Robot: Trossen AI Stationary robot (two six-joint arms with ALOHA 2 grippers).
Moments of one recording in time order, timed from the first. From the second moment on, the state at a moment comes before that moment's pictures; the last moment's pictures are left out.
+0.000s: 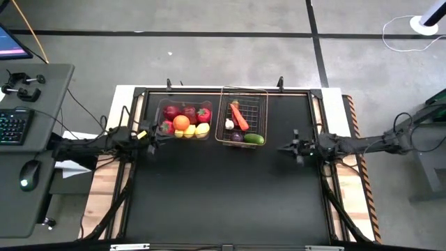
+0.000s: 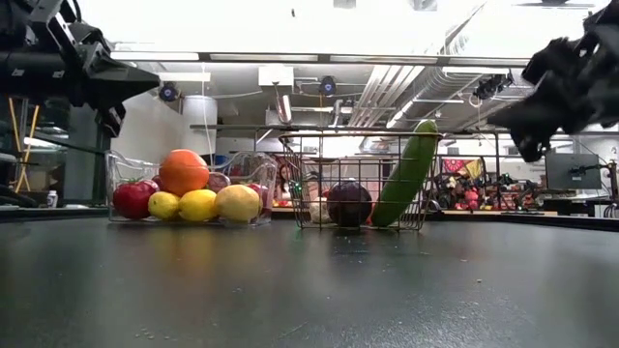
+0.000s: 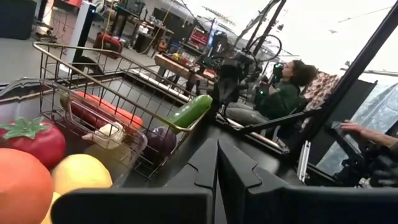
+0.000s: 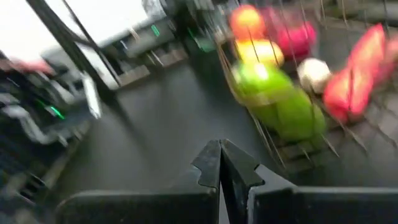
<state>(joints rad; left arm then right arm) 0.05 0.00 0.01 0.03 -0.10 -0.44 0.07 0.22 0.01 0.02 0.09 0.41</state>
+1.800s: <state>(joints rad) 0.05 0.00 0.01 0.03 -0.10 -0.44 0.07 0.03 0.01 0.03 0.10 0.02</state>
